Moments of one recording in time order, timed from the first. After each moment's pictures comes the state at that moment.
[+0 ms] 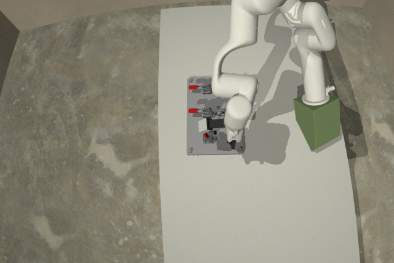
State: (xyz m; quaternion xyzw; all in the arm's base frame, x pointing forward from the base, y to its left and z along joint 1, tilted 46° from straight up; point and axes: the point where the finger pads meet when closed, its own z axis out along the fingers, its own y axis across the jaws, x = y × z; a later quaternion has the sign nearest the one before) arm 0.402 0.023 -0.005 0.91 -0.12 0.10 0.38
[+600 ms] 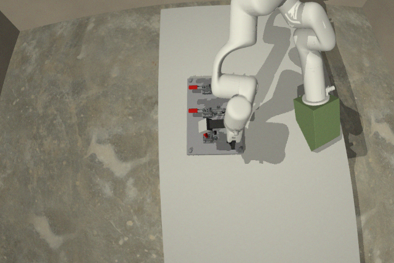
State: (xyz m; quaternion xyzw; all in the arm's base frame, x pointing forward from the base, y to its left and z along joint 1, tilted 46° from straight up) arm 0.403 0.019 -0.009 0.91 -0.12 0.10 0.38
